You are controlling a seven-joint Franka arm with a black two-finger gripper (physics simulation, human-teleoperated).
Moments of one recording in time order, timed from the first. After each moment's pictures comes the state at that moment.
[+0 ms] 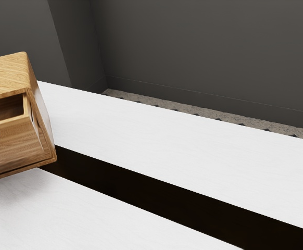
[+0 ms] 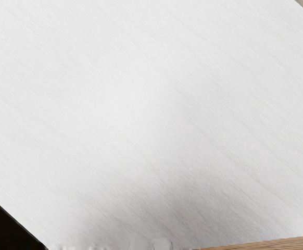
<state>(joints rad) 0.24 -0.61 0.34 -2.44 0.13 1.92 2.90</state>
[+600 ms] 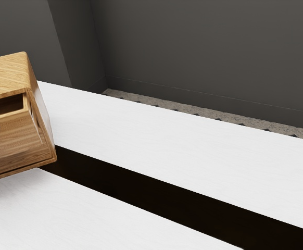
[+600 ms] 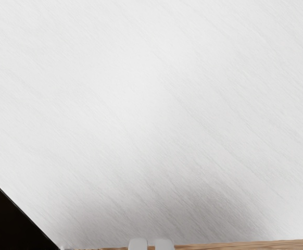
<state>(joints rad) 0.17 -0.54 0.49 -2.37 0.18 1.96 2.90</state>
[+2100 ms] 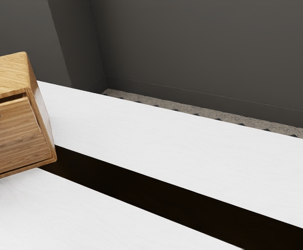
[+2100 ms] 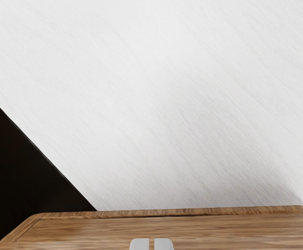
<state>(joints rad) 0.08 -0.31 0.55 -2.16 0.12 1.99 2.90</state>
